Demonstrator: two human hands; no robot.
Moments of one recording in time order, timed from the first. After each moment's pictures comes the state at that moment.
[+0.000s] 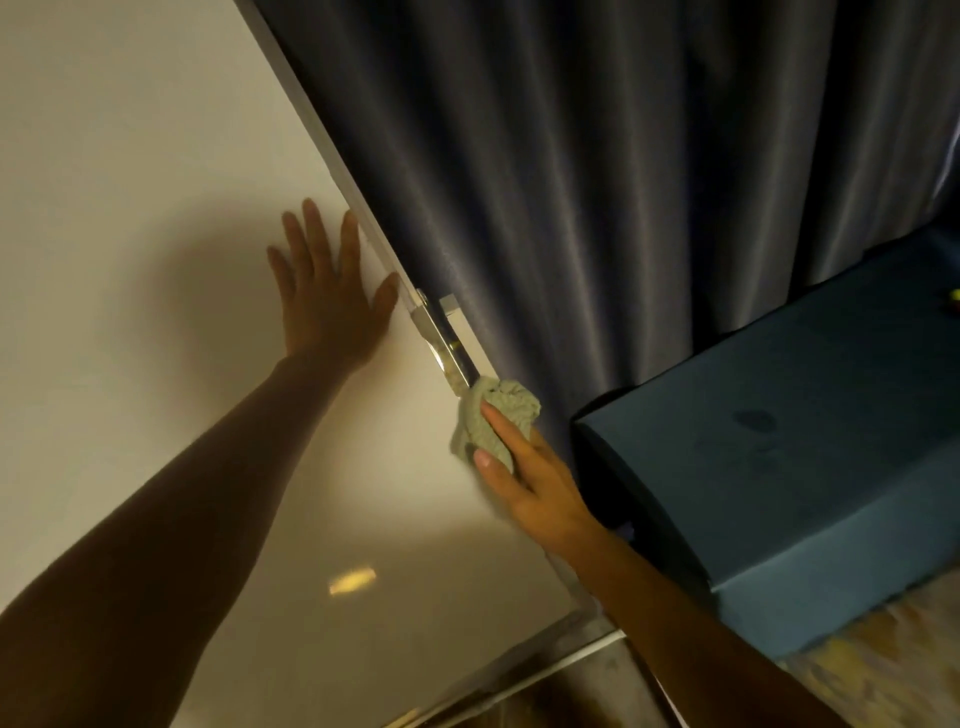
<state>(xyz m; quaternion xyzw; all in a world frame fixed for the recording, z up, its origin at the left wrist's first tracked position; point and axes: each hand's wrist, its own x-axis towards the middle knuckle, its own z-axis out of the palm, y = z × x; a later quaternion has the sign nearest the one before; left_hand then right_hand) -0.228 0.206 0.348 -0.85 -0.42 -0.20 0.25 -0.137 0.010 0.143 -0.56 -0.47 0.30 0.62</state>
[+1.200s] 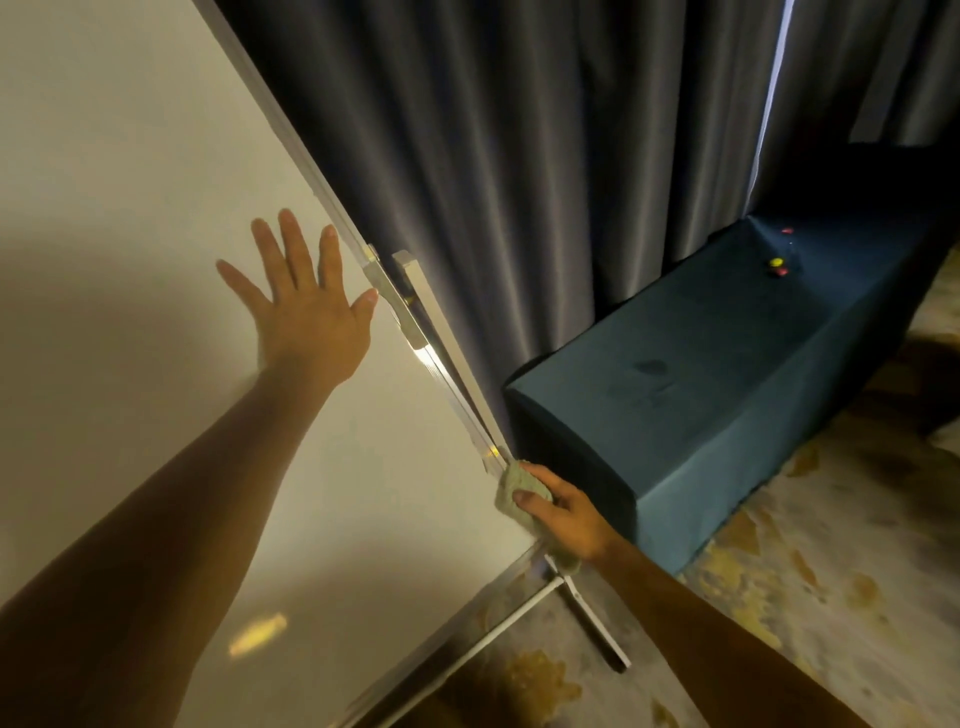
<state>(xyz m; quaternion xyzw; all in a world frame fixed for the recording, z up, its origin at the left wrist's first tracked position) -0.269 0.188 0.291 -0.85 -0.40 -0.19 0.28 -0.170 -0.078 0.035 -0.62 -0.25 0.43 0.60</state>
